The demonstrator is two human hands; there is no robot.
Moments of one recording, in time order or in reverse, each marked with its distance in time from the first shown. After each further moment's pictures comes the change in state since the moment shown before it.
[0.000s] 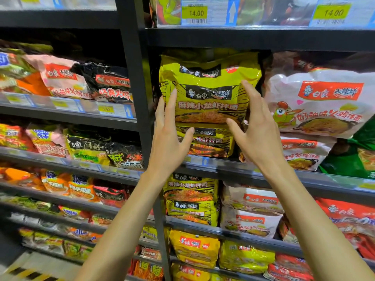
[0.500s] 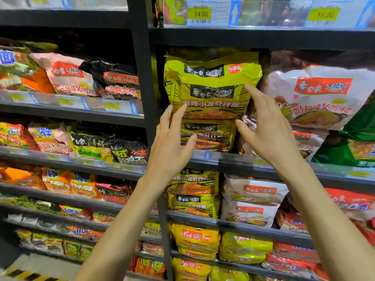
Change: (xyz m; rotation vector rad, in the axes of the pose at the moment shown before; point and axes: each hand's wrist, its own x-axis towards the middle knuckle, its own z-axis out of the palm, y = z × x) left_hand -0.028 0.003 -0.024 0.128 -0.133 -0.006; right_hand -0.012 -0.014 -0.030 -0.168 -0.125 0.014
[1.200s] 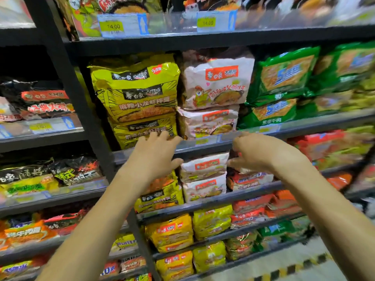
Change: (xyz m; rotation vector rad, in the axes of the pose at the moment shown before) left_hand -0.011 0.060 -0.014 0.701 -0.653 0.406; right_hand -0.091 -0.016 -0.087 -0.521 -0.816 0.381
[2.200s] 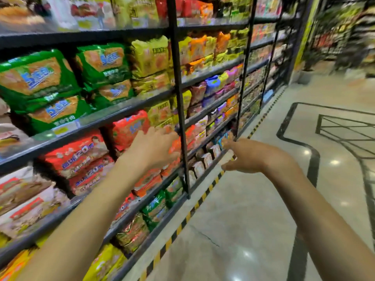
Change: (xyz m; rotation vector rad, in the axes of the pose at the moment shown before) left_hand -0.069 0.507 -0.111 -0.011 0.078 0.698; right_hand -0.444 0.315 0.114 0.336 -0.149 0.703
